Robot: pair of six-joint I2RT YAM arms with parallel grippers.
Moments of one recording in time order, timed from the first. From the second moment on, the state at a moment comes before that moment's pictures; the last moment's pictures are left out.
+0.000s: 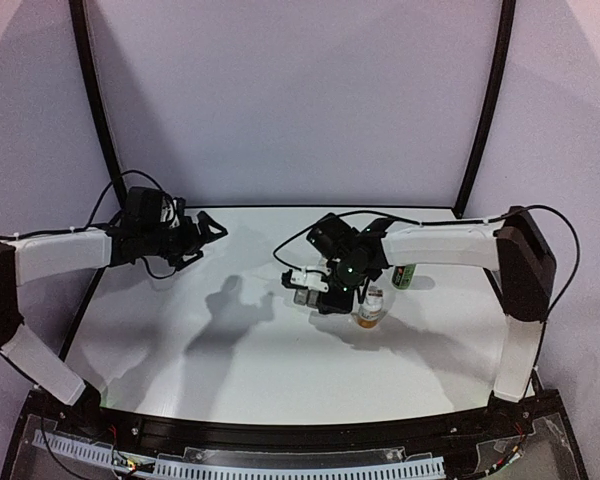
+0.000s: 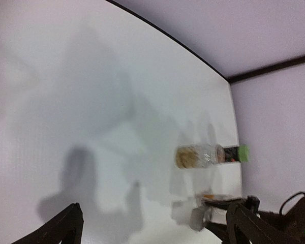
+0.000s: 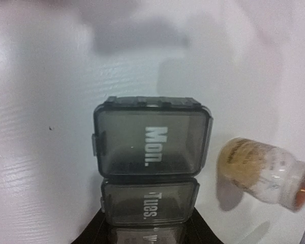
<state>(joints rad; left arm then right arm) -0.37 1.49 0.97 -0.06 0.33 -0.77 0.87 1.93 1.43 -0.67 0.06 -0.59</state>
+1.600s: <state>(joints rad) -0.58 1.87 1.28 -0.03 0.95 -0.87 0.88 1.79 1.42 -0.47 -0.03 -0.51</state>
